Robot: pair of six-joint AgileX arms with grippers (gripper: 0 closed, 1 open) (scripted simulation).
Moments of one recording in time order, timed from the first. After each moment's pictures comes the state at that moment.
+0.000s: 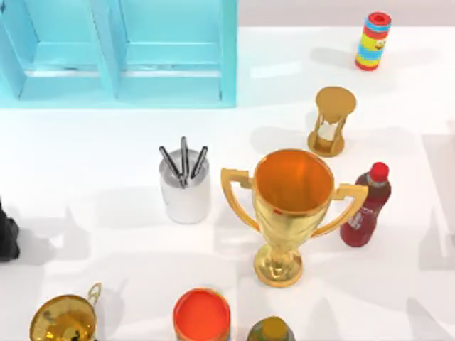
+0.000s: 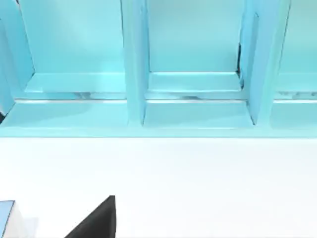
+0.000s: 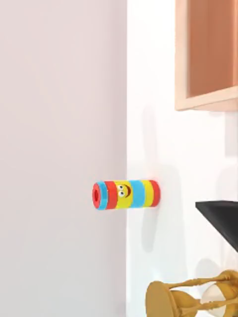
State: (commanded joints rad) left arm 0.02 0.22 0.21 -0.20 0.00 0.02; right arm 0.00 0.00 0.00 0.00 0.00 0.00
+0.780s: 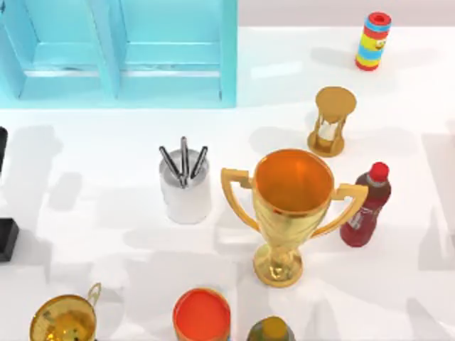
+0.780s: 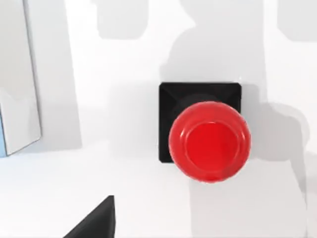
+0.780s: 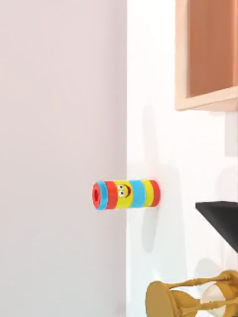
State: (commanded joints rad) left arm 0.10 1.40 1.15 -1.07 0.00 0.12; right arm 0.00 0.00 0.00 0.00 0.00 0.00
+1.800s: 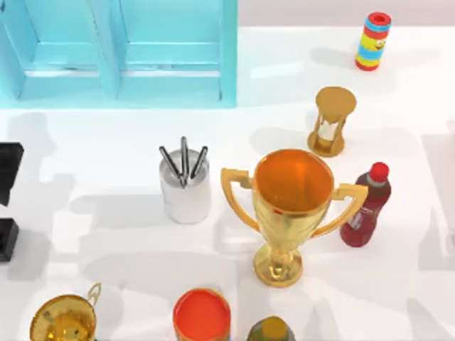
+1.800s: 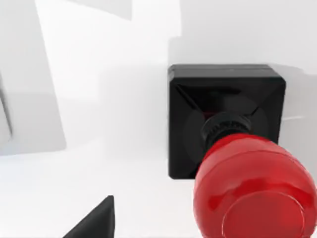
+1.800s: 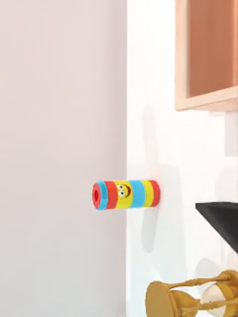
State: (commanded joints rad) left arm 0.12 1.71 1.25 -1.10 0.00 0.14; right arm 0.00 0.00 0.00 0.00 0.00 0.00
